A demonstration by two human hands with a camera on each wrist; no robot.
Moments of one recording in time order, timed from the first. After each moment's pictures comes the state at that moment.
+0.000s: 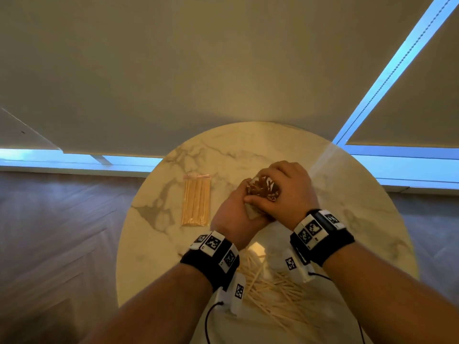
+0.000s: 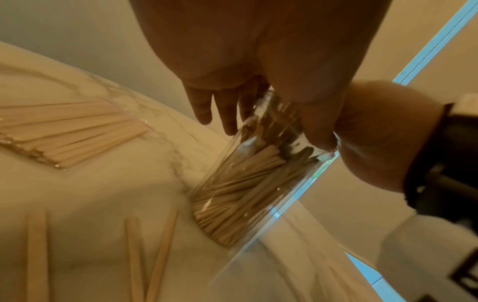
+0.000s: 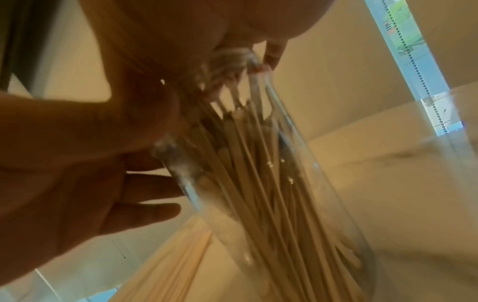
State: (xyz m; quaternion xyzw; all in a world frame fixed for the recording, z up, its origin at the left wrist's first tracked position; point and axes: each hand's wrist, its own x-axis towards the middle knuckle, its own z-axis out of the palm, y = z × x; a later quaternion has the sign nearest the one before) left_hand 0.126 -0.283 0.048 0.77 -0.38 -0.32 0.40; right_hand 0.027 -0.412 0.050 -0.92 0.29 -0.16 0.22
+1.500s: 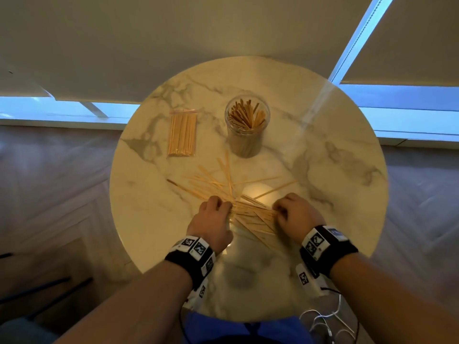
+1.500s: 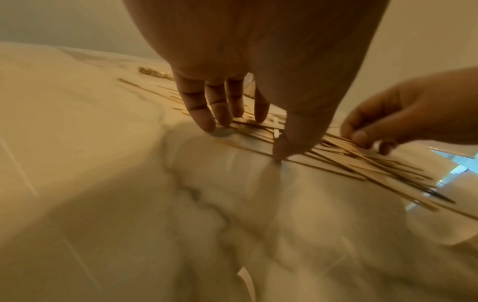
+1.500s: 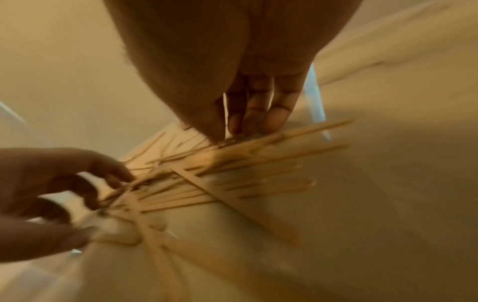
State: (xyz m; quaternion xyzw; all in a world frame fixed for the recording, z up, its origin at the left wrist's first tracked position) left_hand 0.017 -0.145 -0.041 0.84 -0.45 -0.30 -0.01; right_hand -0.157 -0.321 -0.049 -0.88 0.36 0.14 0.29
